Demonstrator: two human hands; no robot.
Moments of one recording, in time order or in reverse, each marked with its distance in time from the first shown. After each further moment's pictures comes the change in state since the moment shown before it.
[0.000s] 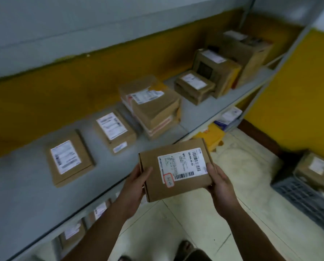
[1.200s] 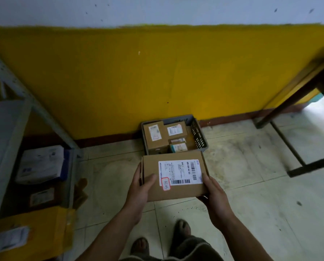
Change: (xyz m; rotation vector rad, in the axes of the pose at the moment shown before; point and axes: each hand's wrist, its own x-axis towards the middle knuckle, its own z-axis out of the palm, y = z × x) left_hand 0.201 -0.163 0.674 0.644 -0.842 -0.268; right_hand 0.062 -0.100 -0.540 0.438 1.073 0.048
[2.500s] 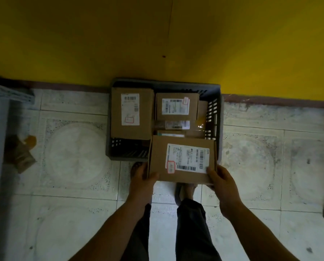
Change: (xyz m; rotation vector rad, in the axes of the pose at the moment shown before) left_hand 0.447 -0.110 0.208 0.066 0.317 -0.498; right_hand 0.555 0.013 -0.098 -0.450 -0.025 0.373
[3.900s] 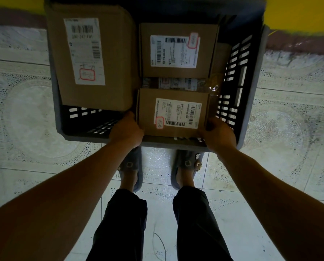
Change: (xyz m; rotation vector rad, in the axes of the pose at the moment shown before) left_hand 0.228 -0.047 0.054 0.976 0.139 -0.041; right_hand 0.228 0.061 0.033 -0.809 -0.013 -0.056
